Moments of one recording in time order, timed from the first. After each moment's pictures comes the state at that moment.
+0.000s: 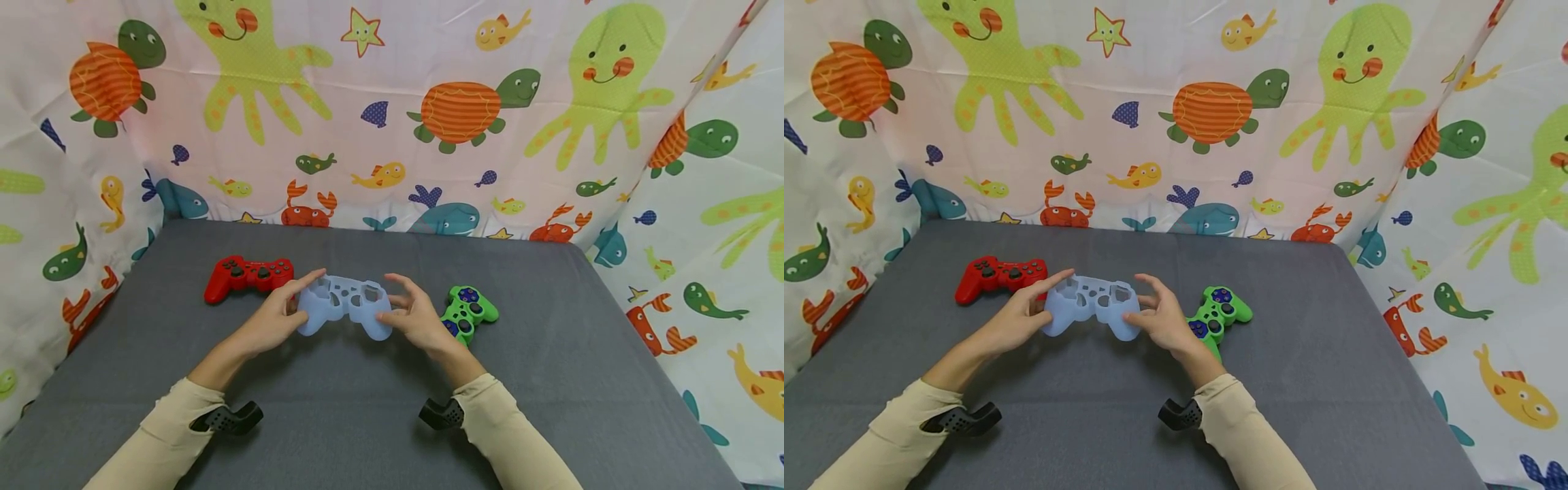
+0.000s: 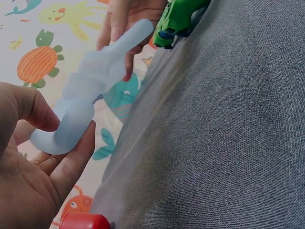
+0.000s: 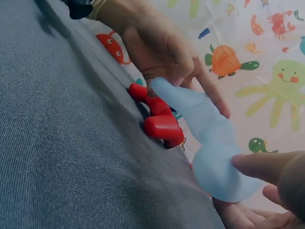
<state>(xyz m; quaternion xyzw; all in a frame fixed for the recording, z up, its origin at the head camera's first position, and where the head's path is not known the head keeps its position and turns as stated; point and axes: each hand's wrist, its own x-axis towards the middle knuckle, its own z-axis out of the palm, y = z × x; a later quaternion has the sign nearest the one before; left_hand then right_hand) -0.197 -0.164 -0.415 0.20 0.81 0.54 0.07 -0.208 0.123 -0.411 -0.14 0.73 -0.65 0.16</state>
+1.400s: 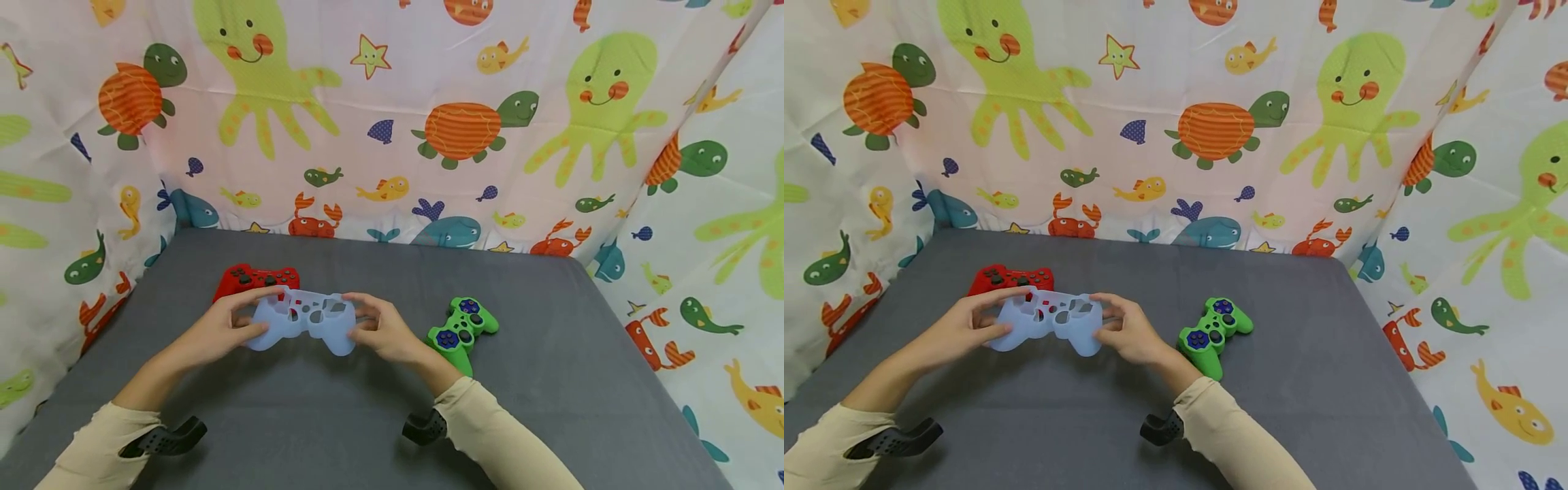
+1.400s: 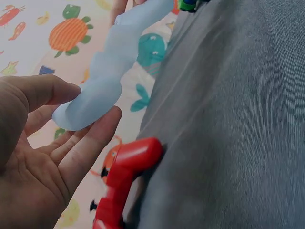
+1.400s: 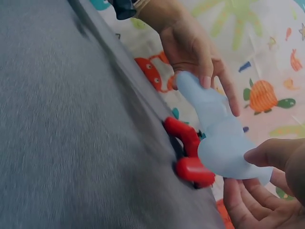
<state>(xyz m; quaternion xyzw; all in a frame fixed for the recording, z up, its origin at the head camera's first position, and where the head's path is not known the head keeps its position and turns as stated) -0.165 -0.239 -0.391 0.18 0.82 0.54 0.09 -0.196 0.078 -0.399 -0.29 0.73 -0.59 0.16</state>
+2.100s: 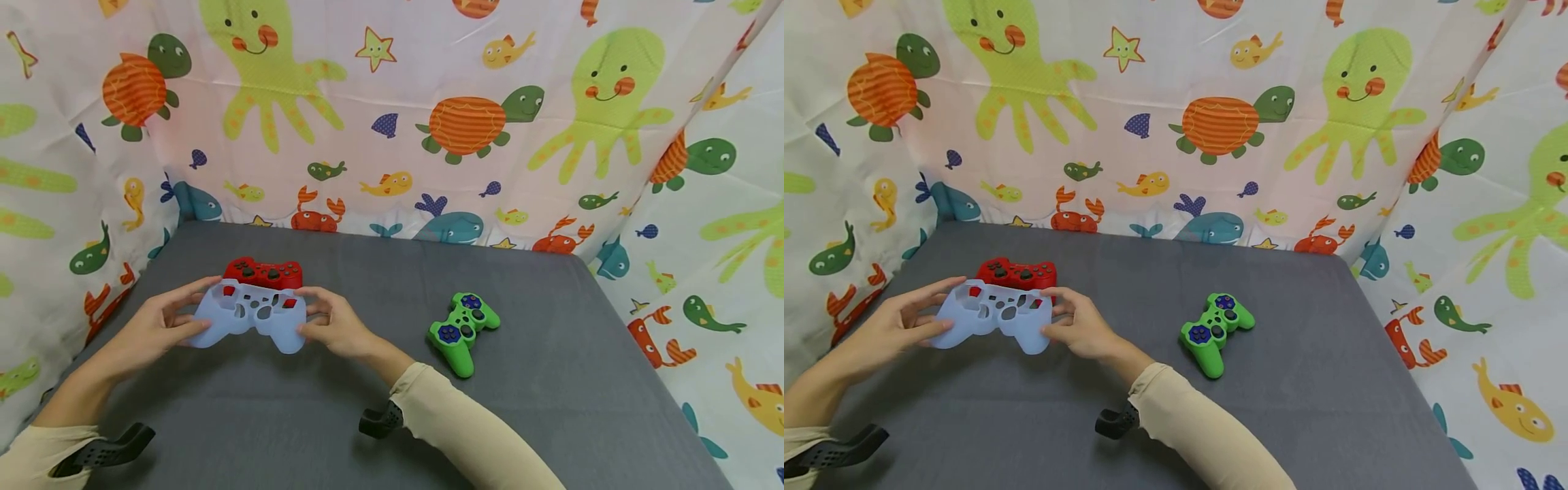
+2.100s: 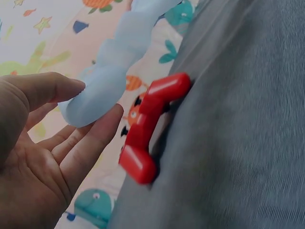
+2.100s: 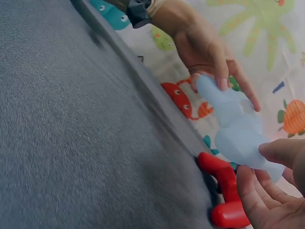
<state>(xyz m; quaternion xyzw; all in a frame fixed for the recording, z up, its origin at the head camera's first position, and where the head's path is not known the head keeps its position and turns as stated) -0.134 -0.309 -0.389 0.14 0.86 0.49 0.02 -0.189 0.006 -0.397 -0.28 0.69 -0.63 0.22</state>
